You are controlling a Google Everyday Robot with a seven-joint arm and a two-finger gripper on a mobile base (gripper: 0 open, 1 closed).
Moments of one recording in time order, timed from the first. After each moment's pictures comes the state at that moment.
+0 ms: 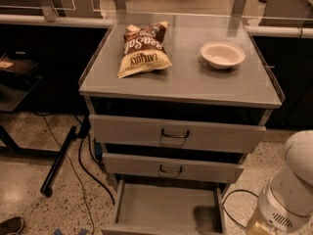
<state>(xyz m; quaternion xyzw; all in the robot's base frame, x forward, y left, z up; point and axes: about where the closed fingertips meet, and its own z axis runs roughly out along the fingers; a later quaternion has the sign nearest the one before) 0.286 -0.238 0.675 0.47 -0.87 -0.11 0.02</state>
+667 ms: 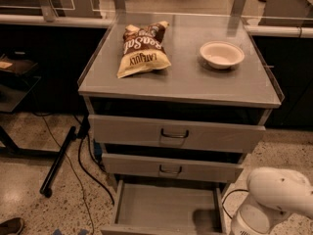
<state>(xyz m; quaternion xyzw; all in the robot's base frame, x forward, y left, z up) 0.269 -0.216 0.535 0.45 -0.87 -0.17 0.06</state>
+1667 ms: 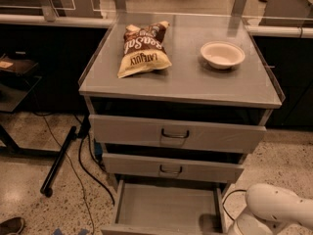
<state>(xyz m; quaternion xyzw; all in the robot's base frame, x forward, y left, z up) 0.264 -0.210 0.461 0.40 -0.89 -0.22 0.06</state>
